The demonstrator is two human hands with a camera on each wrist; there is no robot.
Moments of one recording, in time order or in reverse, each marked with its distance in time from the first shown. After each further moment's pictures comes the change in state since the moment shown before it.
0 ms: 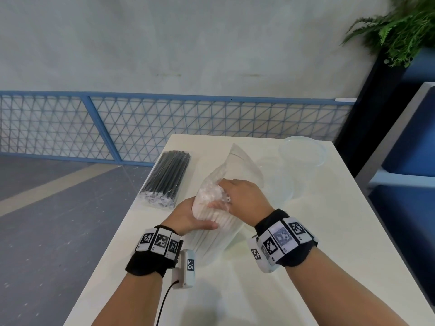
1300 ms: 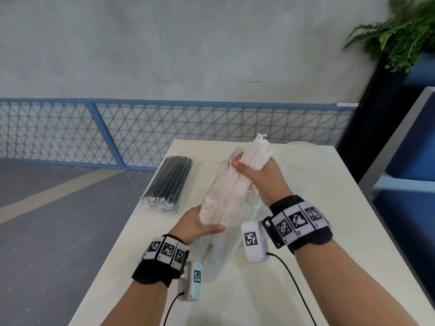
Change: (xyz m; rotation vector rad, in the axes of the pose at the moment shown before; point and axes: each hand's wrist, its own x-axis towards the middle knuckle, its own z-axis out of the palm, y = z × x) left_hand -0.001 0.004 0.015 -0.038 0.050 -0.053; right_hand 0.013 0.022 -0.035 1.226 0.380 0.244
